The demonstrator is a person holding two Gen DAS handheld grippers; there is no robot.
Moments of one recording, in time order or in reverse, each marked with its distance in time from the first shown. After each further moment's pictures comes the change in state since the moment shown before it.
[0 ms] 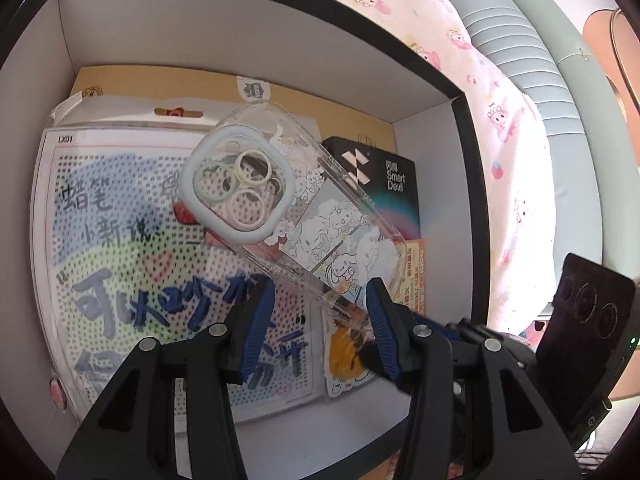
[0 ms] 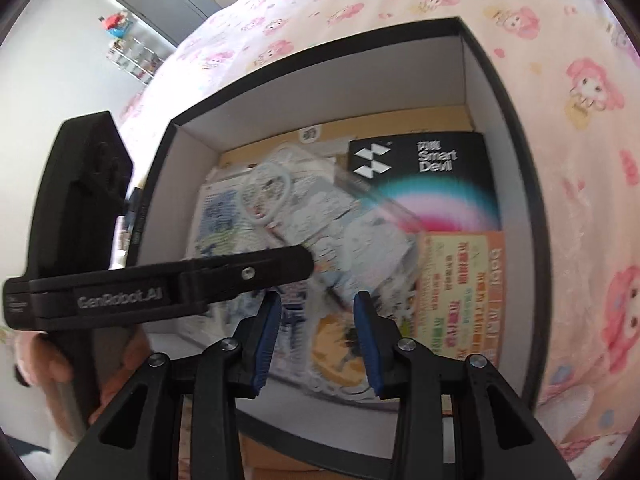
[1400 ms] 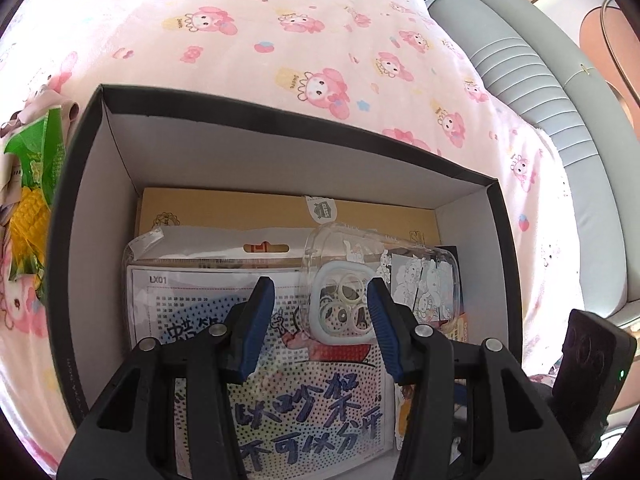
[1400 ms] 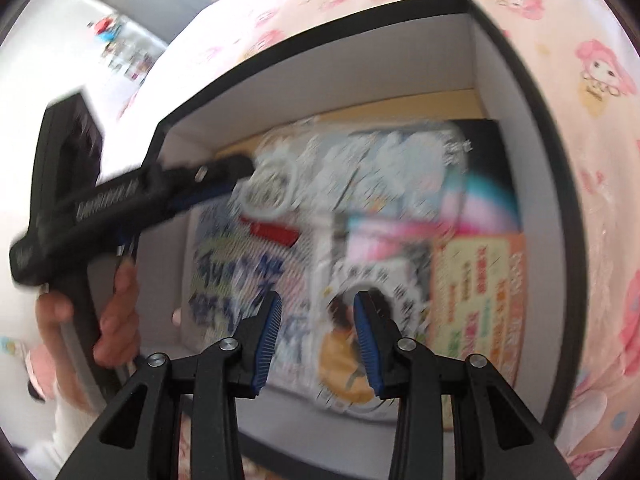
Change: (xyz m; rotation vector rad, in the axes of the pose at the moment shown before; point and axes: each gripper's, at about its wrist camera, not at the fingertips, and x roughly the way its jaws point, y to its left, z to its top) left arm -0.014 0.017 0.061 0.070 -0.199 0.113; right arm 0.000 -0.003 -0.016 0.009 0.042 -0.001
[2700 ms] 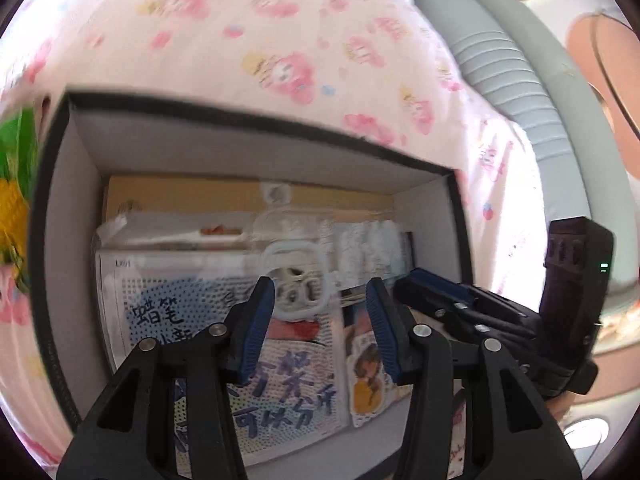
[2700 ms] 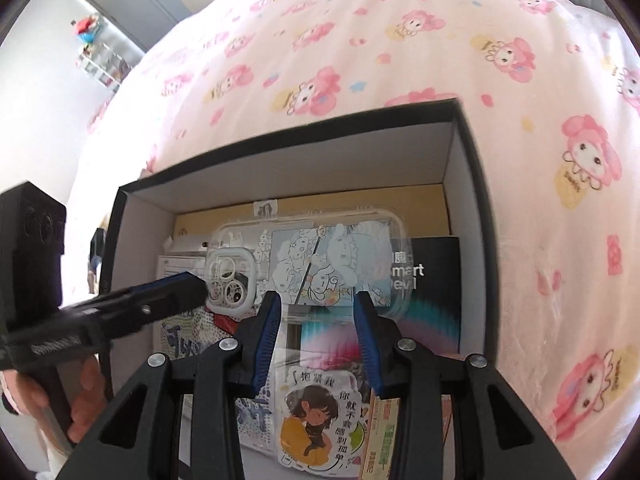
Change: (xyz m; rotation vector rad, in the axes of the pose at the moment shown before) left arm -0.013 -0.016 0.001 0.012 0.063 -0.122; right arm -0.012 -0.012 0.069 0.007 -0.077 -0.150
